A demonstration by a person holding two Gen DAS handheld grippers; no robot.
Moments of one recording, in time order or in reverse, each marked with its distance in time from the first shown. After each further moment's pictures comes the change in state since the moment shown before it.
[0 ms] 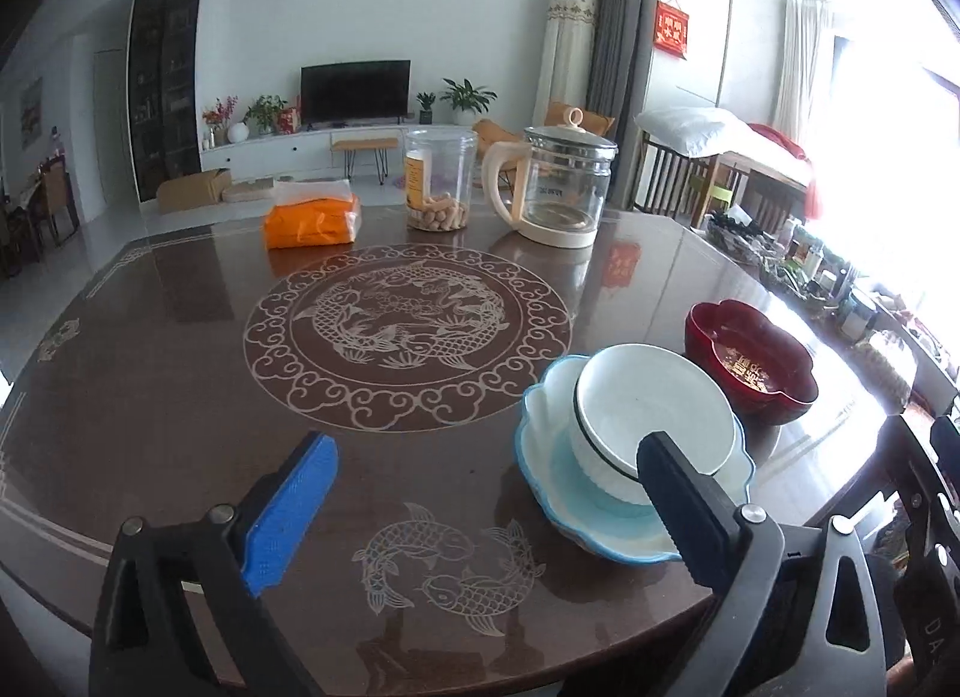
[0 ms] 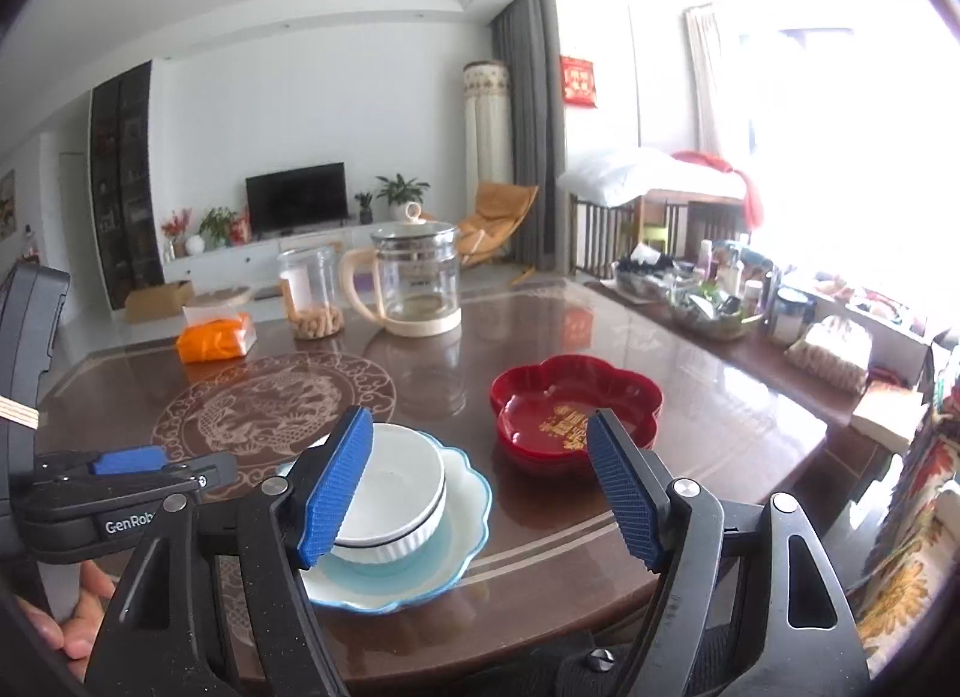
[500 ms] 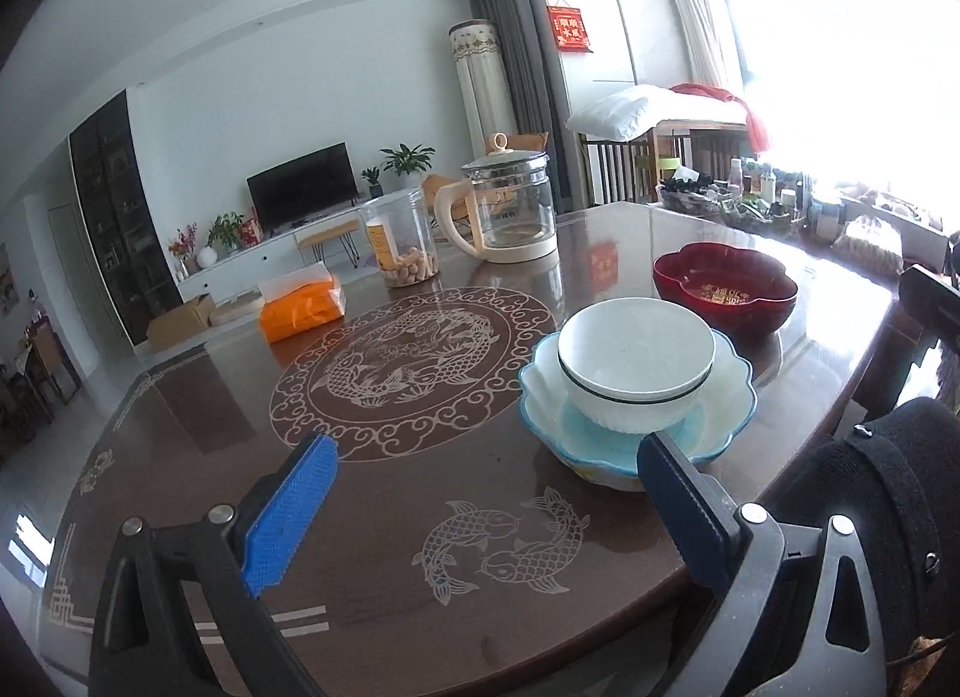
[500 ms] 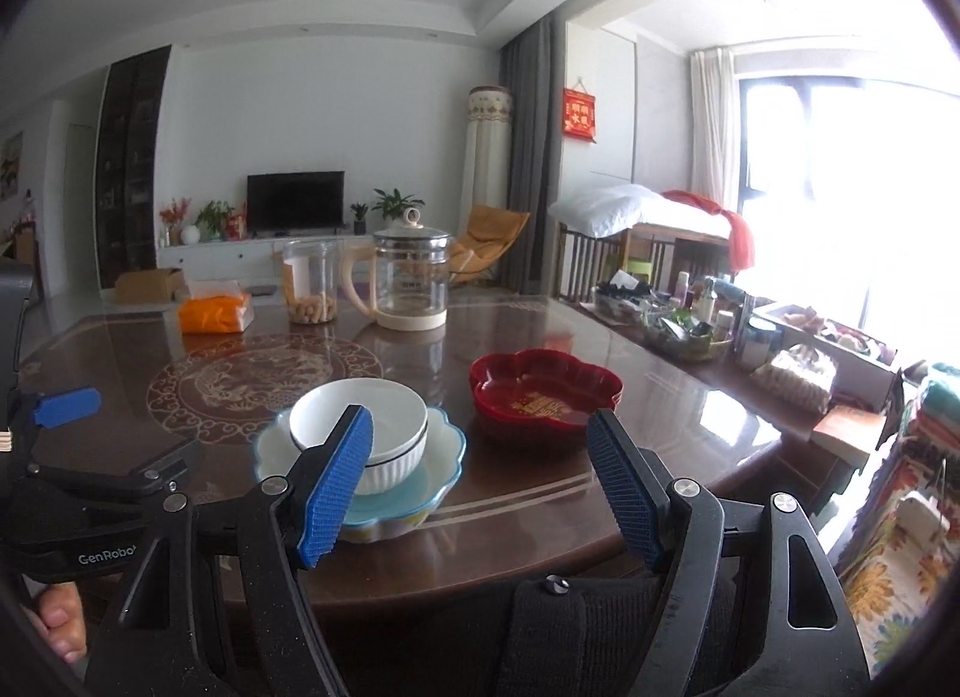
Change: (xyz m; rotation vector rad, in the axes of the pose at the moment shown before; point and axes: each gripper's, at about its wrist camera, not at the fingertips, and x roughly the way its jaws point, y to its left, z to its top) left arm -0.031 -0.014 -0.030 0.338 -0.116 0.013; right arm -0.046 -0.006 -0.021 -0.084 -0.047 -0.044
